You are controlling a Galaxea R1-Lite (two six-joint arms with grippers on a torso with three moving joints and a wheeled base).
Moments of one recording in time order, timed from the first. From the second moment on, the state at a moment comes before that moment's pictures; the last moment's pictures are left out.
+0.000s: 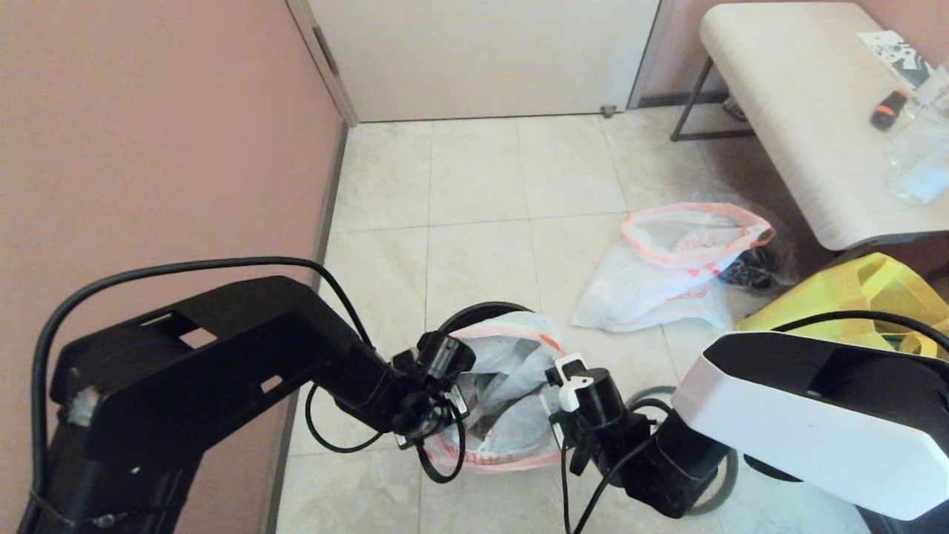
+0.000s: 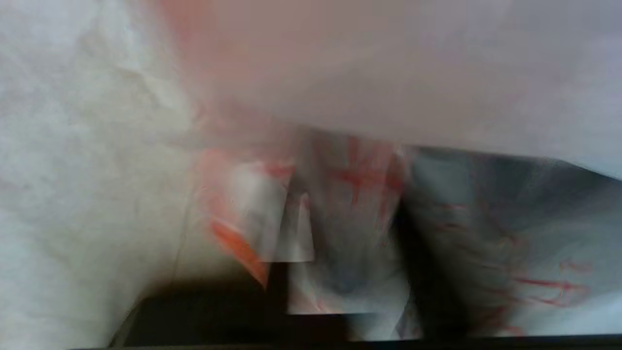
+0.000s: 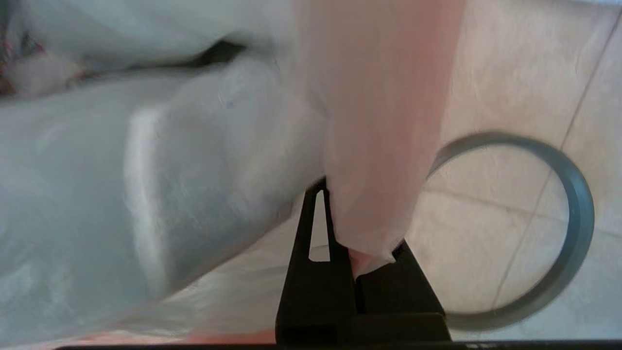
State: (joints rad) left arm -0.55 2.31 -1.15 -0.16 0.31 -0.87; right arm 0.65 2.42 -1.01 -0.81 -0.45 0.04
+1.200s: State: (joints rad) left arm -0.35 2.21 -1.07 -0.16 0.23 -0.85; right arm 0.70 2.45 -1.27 -0.68 -0.40 -0.05
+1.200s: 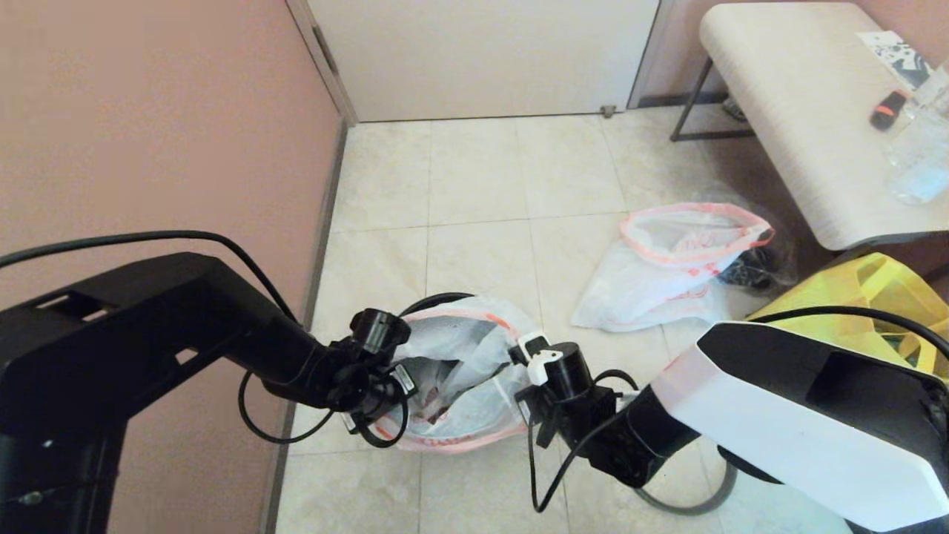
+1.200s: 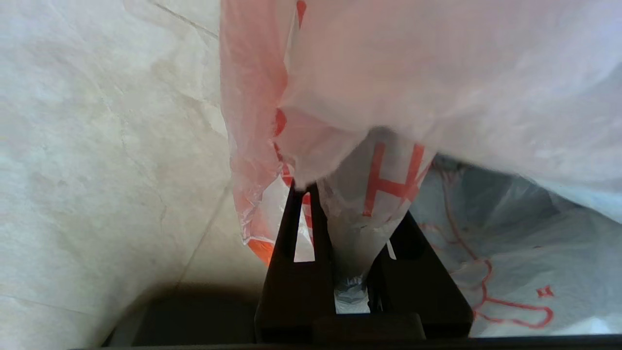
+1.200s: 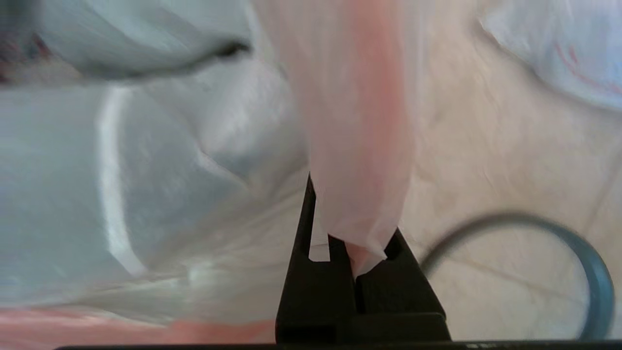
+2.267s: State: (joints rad) left arm -0.30 2.20 -1.10 -0.15 0.20 -0.84; right arm 0.76 2.49 -1.40 -0.54 -0.39 0.01
